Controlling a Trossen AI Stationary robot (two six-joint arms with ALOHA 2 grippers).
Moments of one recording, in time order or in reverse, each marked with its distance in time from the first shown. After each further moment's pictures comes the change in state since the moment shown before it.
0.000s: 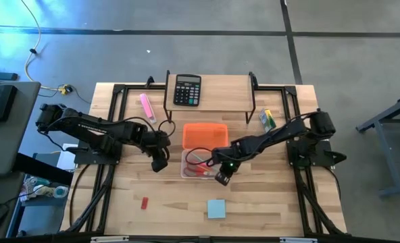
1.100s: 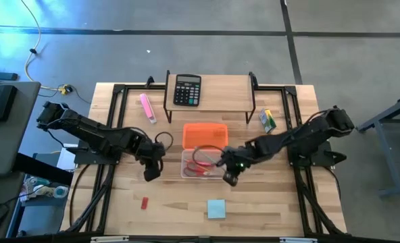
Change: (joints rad) left arm -0.145 0.001 0.000 -0.114 -0.004 -0.066; right arm 0.078 -0.214 -0.033 -0.049 0.185 0.042
